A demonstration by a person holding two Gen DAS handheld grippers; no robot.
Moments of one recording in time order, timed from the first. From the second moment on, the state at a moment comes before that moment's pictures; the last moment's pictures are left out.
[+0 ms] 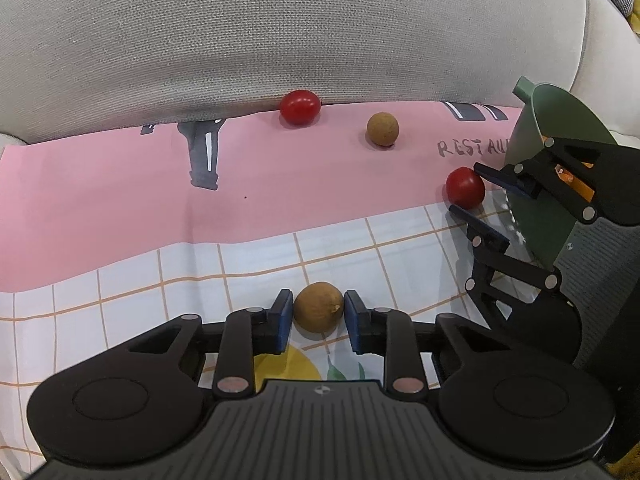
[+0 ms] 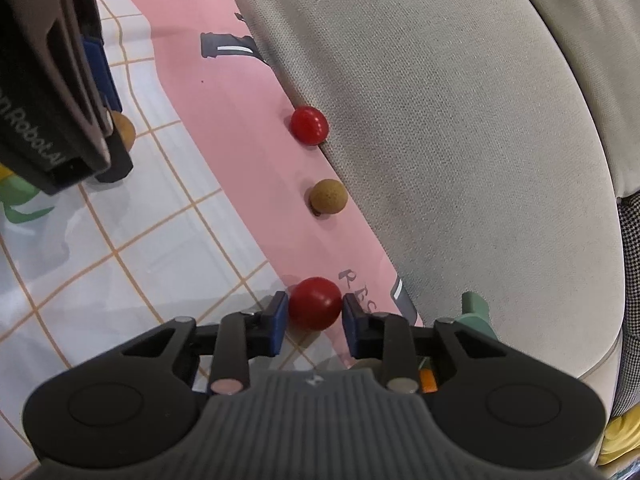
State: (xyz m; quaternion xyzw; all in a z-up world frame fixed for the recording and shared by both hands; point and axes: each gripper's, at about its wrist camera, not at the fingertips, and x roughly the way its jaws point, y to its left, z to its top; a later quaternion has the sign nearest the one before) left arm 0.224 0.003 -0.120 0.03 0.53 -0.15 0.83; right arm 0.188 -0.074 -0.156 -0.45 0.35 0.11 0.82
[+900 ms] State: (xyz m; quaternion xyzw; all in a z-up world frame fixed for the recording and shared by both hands) left arm 0.166 -0.025 -0.021 0.01 0.46 -0.17 0.87; right arm 0.116 -0.145 -0.040 -0.14 0.34 0.12 0.92
